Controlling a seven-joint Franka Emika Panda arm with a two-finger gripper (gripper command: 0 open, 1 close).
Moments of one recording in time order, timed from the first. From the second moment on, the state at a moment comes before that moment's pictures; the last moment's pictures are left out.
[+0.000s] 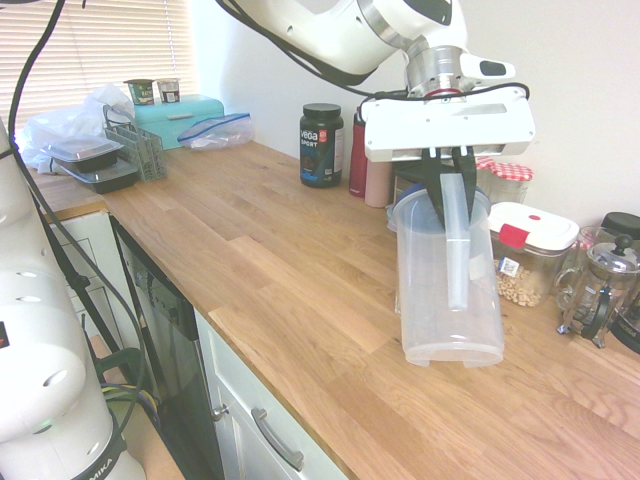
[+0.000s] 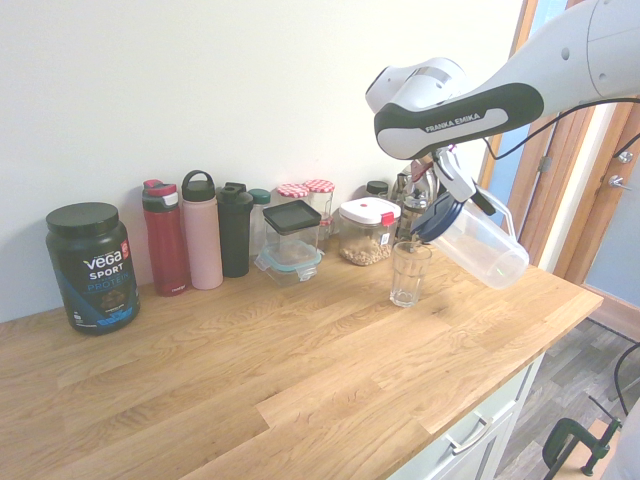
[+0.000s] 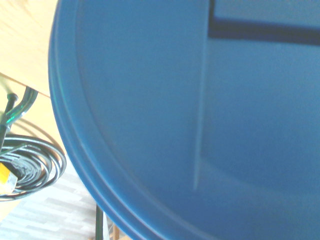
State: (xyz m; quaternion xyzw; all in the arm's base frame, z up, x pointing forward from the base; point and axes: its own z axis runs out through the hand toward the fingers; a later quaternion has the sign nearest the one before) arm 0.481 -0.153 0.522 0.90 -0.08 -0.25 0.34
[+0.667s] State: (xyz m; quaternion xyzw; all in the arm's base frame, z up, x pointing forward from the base) arm 0.464 -0.164 0.545 0.92 -0.08 -0.23 0.29
